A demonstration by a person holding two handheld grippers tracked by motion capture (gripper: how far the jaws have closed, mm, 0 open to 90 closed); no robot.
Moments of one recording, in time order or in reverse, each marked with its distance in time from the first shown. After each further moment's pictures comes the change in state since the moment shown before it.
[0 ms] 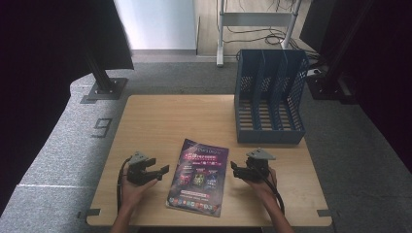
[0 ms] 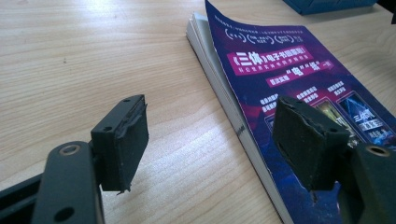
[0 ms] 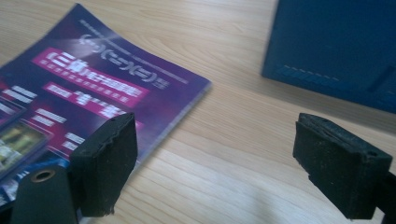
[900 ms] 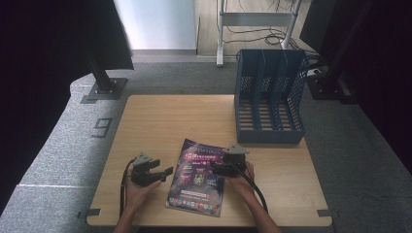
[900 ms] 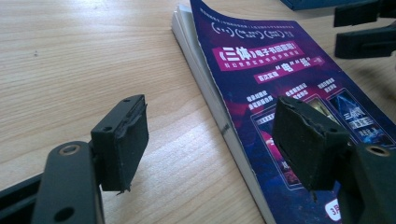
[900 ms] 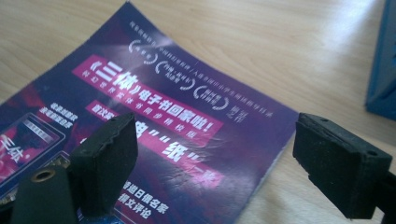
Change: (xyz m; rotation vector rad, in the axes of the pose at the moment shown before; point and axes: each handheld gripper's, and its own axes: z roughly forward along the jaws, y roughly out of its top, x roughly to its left) left arm -0.010 -0.003 0.009 0.015 -0.023 -0.004; right arm 0.050 0.015 0.049 0.037 0.067 -0.047
